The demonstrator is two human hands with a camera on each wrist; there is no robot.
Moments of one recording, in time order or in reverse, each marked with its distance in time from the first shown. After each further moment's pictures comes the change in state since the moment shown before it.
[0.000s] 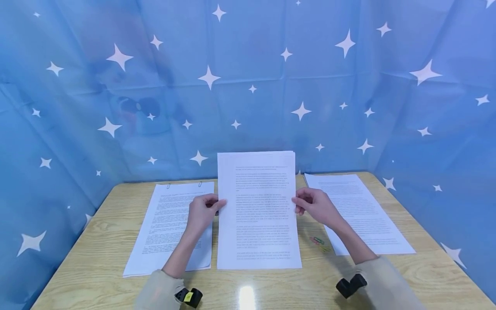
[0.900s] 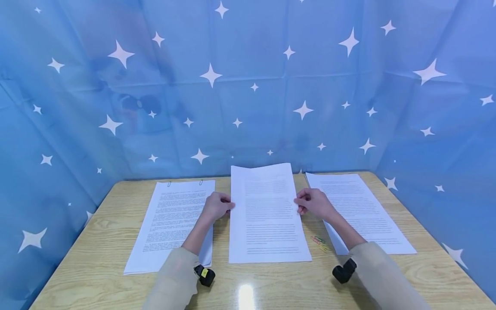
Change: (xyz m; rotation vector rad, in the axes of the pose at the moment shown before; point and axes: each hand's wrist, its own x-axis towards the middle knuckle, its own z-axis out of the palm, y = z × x) left_hand 0.033 -0.016 0.028 0.086 -0.209 -0.125; right_hand 0.025 0.041 0.002 -0.044 -0.029 0.156
